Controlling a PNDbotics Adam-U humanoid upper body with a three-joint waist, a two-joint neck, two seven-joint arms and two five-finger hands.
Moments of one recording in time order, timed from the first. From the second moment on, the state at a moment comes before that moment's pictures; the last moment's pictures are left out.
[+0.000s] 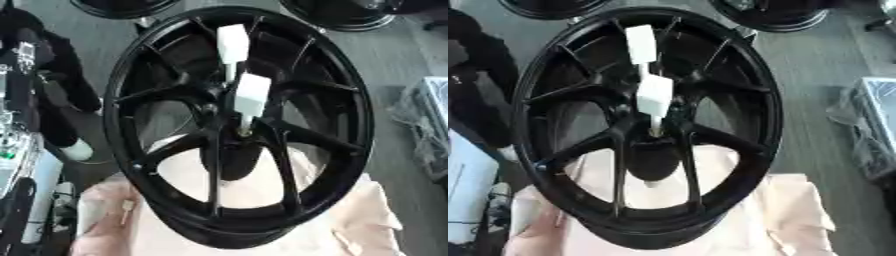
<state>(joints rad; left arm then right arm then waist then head) -0.33 0.38 0.11 -1.60 0.20 0.04 0.23 -0.97 -0.79 0.45 -1.91 0.20 0.43 0.51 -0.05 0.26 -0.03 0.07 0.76</state>
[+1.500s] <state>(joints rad) -0.33 0.39 0.16 -1.60 0.21 0.03 0.28 -0.97 -0.66 0.58 -1.86 0.31 0.45 0.71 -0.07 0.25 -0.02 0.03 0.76</state>
